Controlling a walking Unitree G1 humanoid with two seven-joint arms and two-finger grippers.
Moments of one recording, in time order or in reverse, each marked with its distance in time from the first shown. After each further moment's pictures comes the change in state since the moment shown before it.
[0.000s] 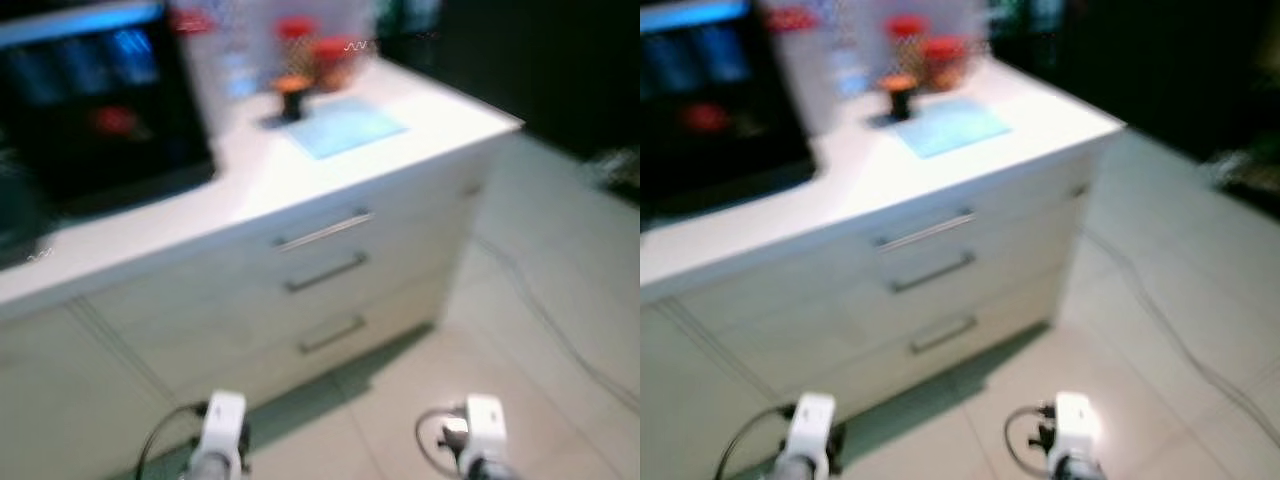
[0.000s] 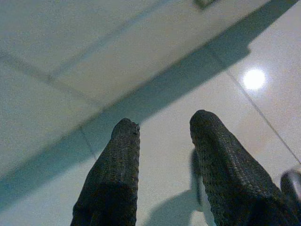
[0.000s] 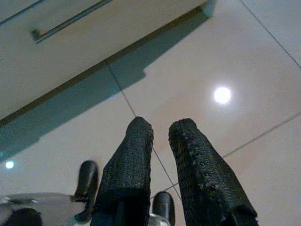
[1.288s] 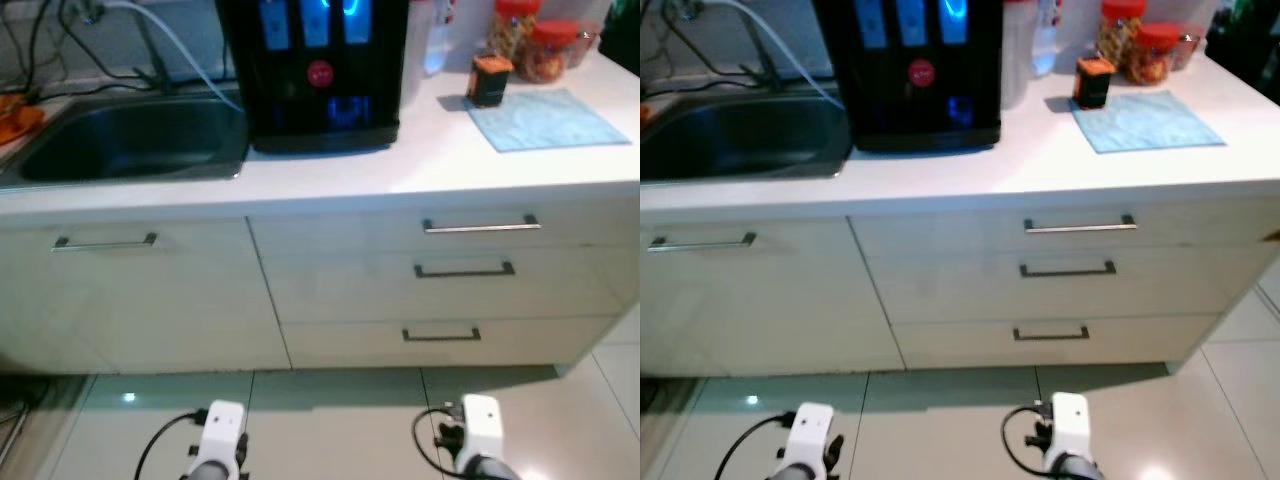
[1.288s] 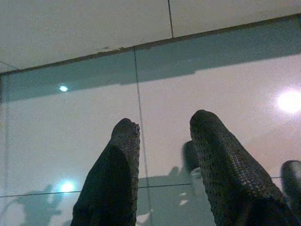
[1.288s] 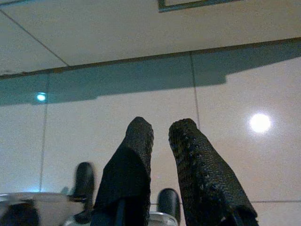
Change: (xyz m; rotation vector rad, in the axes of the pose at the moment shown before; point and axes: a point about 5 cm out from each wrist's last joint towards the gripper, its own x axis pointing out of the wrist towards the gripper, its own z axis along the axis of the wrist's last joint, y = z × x) left arm 0.000 0.001 0.001 0.004 0.000 -0.002; right arm 0.001 0.003 0.001 0.007 -0.004 0.007
